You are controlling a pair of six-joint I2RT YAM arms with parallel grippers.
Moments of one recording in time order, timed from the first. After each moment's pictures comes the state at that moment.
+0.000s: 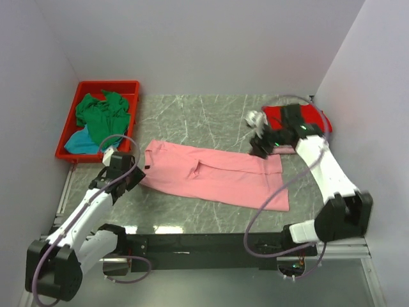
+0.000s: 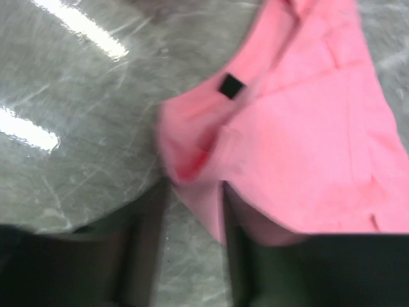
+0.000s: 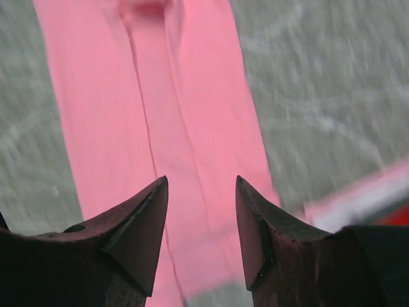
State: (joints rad) left arm -0.22 0.97 0.54 -0.45 -0.22 -0.94; right arm 0.09 1.30 1.16 -0.88 -0.66 -0.96
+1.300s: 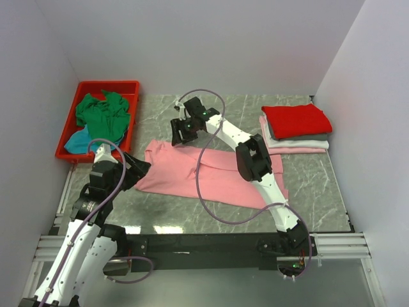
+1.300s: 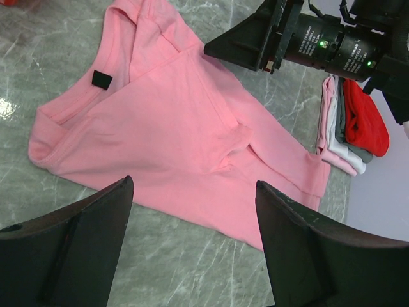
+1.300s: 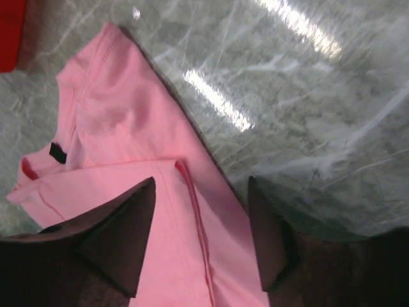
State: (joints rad) left arm -0.21 0.54 0.56 -0.50 0.01 -0.87; right arm 0.62 2.59 2.32 -0.65 -0.43 0.25
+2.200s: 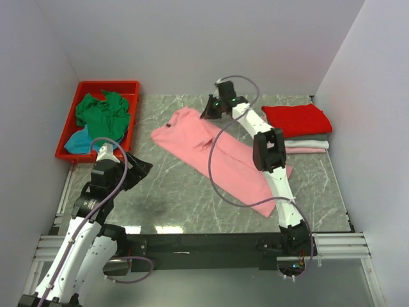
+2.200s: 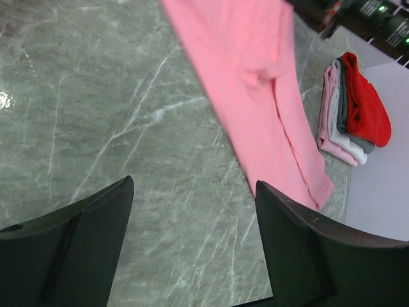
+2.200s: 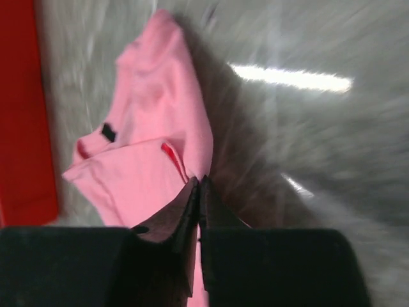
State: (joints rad) left arm -0.21 0.56 0.56 -0.50 0.04 -0.86; right arm 0.40 2.60 2.36 -0.53 -0.36 0.56
